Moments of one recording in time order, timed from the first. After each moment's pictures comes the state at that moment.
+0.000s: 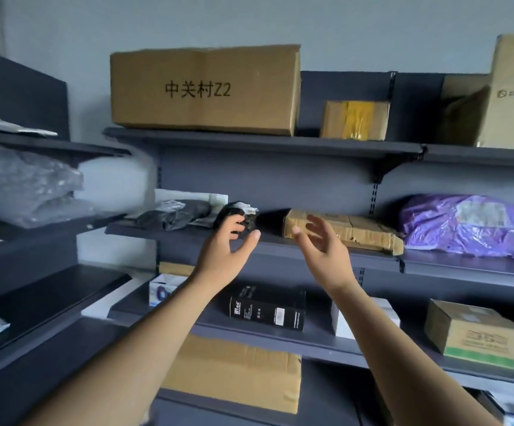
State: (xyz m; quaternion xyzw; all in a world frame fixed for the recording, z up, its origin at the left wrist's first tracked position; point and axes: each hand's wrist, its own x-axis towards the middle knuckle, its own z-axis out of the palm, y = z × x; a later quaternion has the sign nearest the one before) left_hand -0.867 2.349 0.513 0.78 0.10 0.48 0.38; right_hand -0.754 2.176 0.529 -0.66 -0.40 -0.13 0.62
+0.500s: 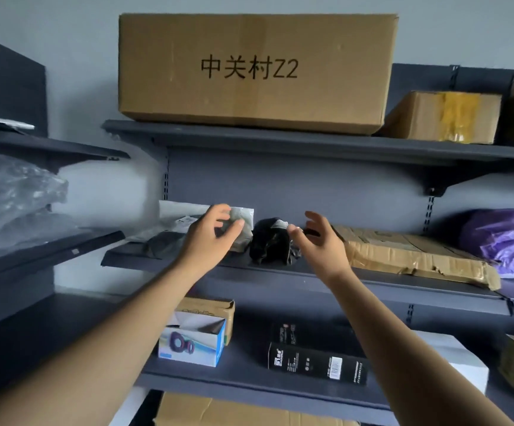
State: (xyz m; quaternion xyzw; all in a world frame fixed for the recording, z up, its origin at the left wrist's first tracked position) left_hand -0.819 2.603 0.546 0.79 0.09 0.49 0.35; right_hand -0.693 2.405 0.548 -0.71 -0.36 -0.13 0.59
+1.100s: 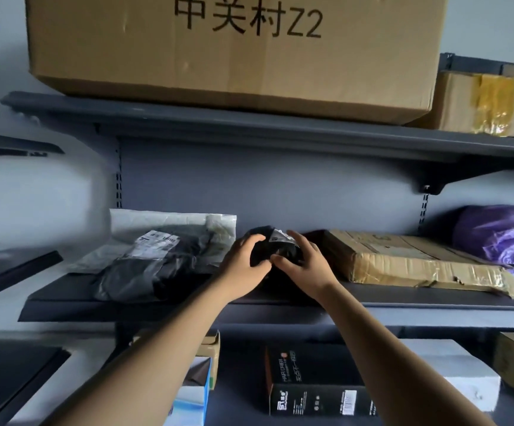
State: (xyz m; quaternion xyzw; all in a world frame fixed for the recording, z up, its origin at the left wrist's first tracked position) left_hand -0.672 2.647 0.518 0.87 0.01 0.33 0.37; right_hand -0.599 2.486 0.522 -0.81 -0.33 -0.13 0.48
